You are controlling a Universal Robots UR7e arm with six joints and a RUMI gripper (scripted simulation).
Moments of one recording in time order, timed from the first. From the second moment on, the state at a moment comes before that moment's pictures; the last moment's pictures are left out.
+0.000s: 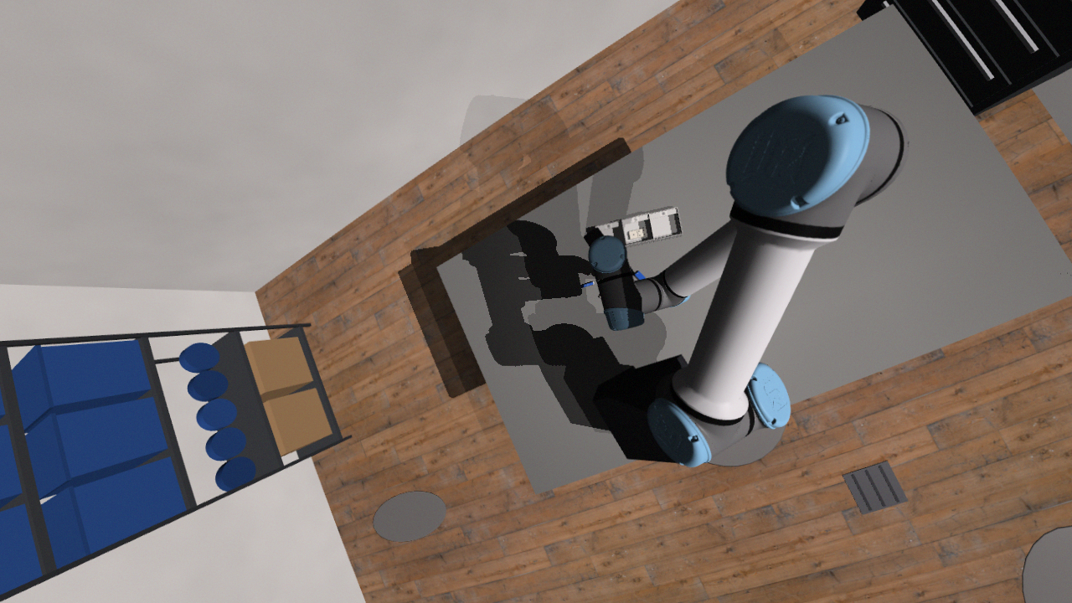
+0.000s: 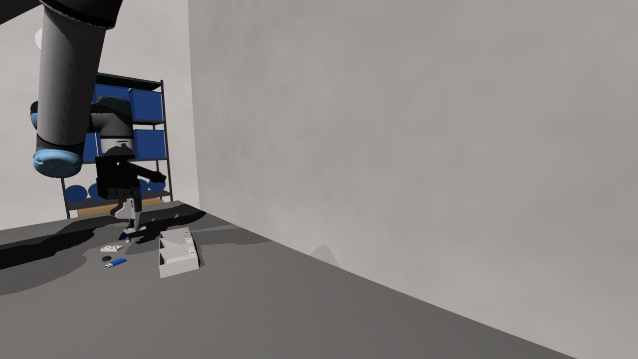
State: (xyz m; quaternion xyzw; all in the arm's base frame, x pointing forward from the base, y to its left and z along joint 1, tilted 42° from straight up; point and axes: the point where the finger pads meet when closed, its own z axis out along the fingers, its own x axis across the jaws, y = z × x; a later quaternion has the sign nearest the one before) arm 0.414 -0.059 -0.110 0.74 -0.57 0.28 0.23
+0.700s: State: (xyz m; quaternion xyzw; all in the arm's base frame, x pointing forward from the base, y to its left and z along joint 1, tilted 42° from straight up) arm 0.471 -0.120 -0.041 0.83 -0.40 0.24 0.29
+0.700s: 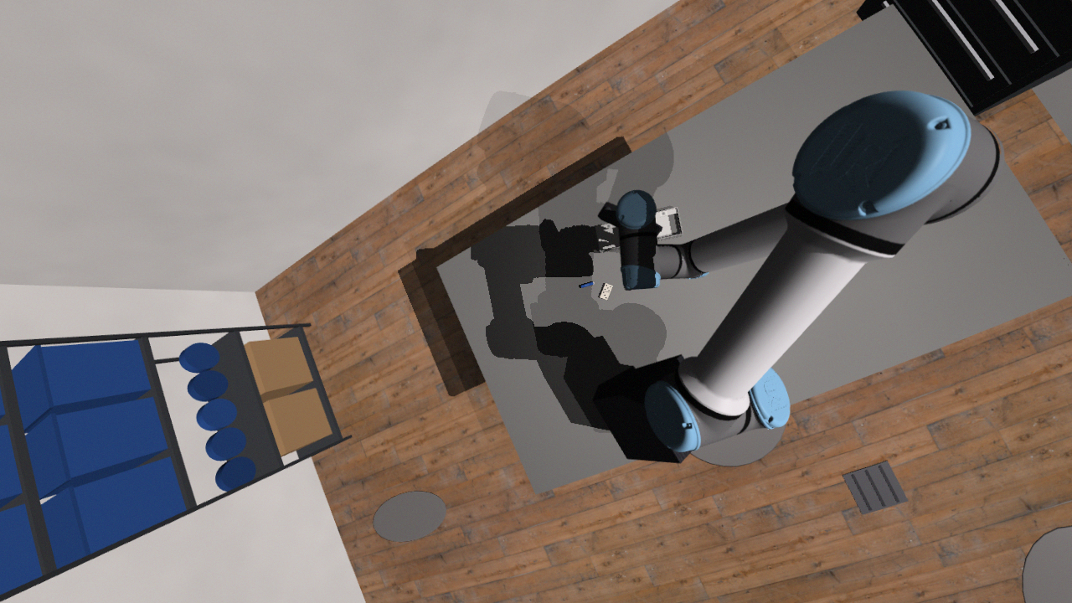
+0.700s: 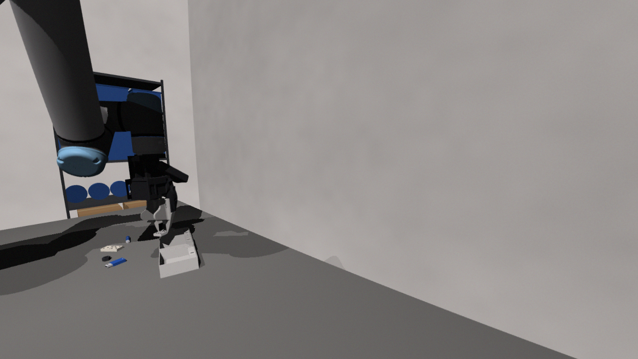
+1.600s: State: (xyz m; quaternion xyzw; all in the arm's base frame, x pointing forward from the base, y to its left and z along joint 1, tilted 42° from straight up) arm 0.487 -0.135 -0.026 0.92 -0.15 0.14 0.34
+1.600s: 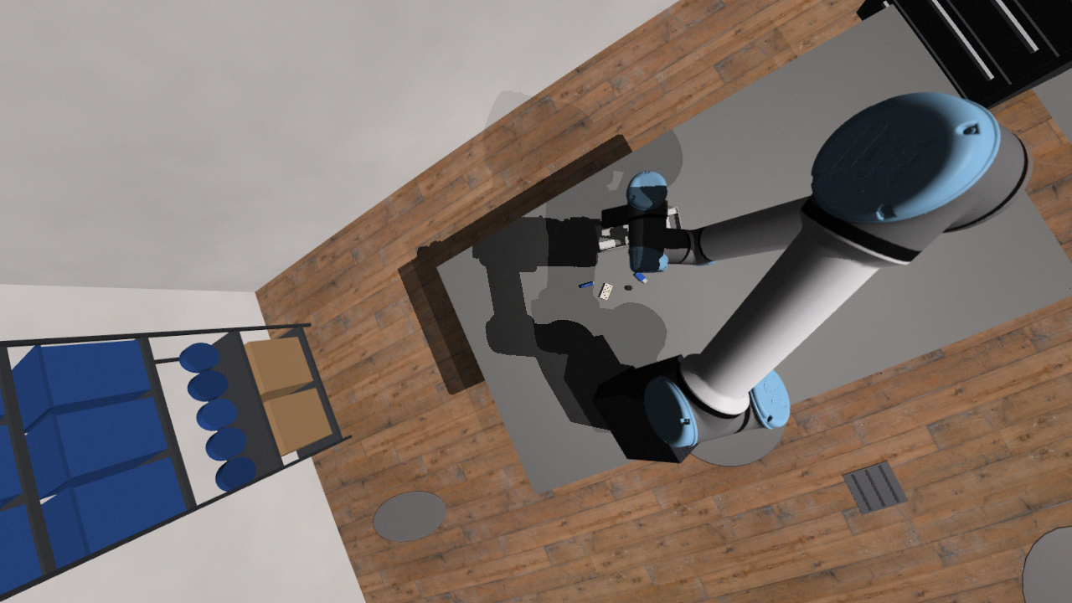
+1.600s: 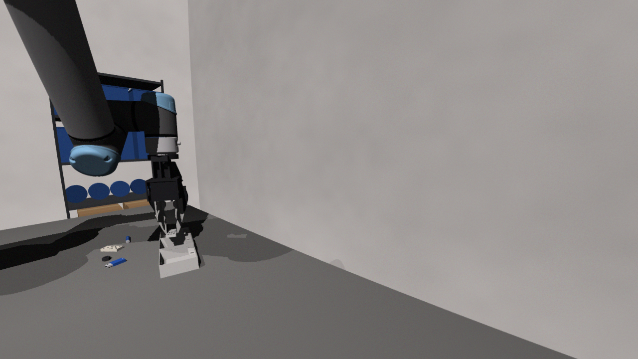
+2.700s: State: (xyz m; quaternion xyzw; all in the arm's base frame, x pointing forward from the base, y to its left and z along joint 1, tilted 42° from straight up) arm 0.488 -0.144 -0.037 0.93 -0.07 0.11 0.34
